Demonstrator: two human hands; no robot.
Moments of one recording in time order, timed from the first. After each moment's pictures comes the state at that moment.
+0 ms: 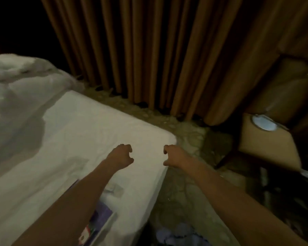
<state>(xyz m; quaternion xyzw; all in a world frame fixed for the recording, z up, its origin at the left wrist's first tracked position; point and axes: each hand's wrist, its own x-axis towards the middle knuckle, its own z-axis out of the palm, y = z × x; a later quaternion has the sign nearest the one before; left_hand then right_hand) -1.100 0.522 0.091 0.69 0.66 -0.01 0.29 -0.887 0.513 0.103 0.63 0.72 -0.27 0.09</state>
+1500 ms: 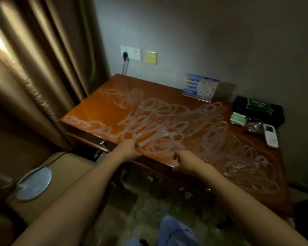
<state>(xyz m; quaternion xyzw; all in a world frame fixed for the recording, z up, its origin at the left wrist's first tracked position) -0.077 0.412 0.128 0.96 -0.08 -0.23 0.16 -0.129 0.187 0.116 0.95 0.03 -0.25 -0.17</state>
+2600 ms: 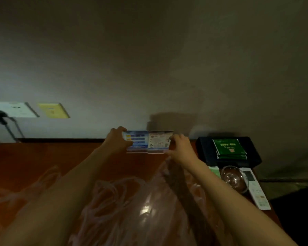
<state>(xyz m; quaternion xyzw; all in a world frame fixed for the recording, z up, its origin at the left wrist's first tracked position) 0.391 0.119 0.138 0.92 -0.18 -0.20 0.28 0.254 -0.072 0.111 0.93 -0.24 0.02 -0.28</state>
